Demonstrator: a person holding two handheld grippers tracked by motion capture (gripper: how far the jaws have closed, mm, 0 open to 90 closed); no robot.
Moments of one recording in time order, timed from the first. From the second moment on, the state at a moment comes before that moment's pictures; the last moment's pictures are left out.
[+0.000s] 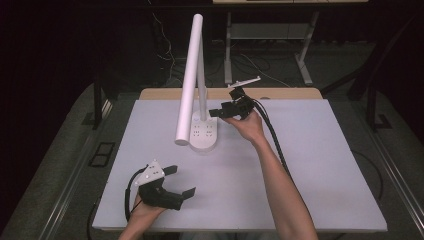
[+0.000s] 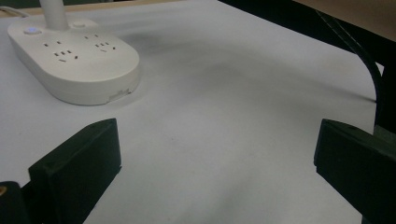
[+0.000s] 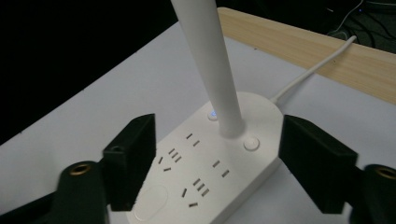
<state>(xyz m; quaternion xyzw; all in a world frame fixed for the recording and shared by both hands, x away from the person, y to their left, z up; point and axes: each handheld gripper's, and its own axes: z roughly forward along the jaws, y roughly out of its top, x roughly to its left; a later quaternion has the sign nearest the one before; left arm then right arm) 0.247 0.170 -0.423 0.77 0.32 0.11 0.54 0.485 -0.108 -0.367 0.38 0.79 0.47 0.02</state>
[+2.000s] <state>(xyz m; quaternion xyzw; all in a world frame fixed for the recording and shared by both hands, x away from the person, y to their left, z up) 0.248 0.169 -0.424 0.77 0.32 0.10 0.54 0.524 -0.088 -0.440 0.43 0.77 0.47 -0.02</state>
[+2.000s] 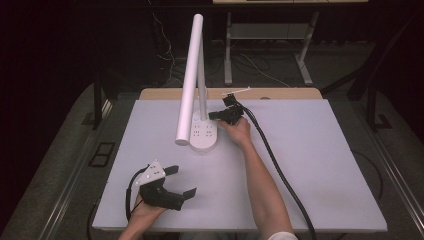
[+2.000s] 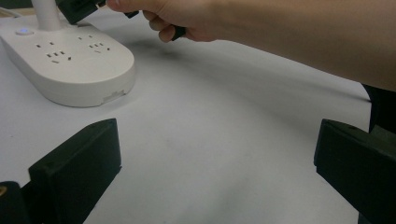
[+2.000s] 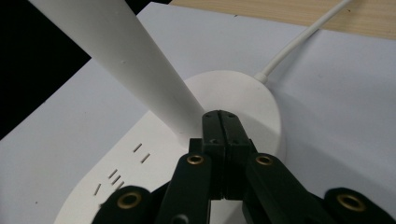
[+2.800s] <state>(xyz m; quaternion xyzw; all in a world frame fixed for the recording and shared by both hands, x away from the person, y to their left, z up) 0.249 0.170 -0.424 0.77 0.32 0.10 0.54 0.521 -0.094 -0.442 0.44 0.76 0.48 -0.02</state>
